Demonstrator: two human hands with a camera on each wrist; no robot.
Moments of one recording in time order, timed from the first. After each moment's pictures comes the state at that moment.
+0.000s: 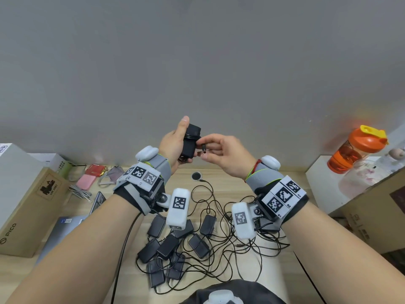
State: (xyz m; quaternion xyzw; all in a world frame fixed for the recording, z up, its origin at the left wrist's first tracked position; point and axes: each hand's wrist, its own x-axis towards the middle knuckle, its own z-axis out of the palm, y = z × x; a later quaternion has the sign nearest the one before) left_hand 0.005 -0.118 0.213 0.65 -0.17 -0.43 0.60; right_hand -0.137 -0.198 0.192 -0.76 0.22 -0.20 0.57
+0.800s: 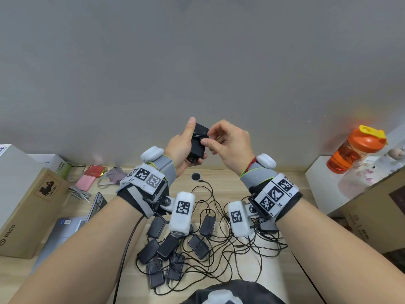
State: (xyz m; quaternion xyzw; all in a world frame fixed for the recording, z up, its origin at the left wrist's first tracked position) left_hand -0.011 -0.119 0.217 0.63 -0.20 -0.47 0.58; right_hand -0.130 -0.202 0.197 -0.77 0.27 -0.38 0.44
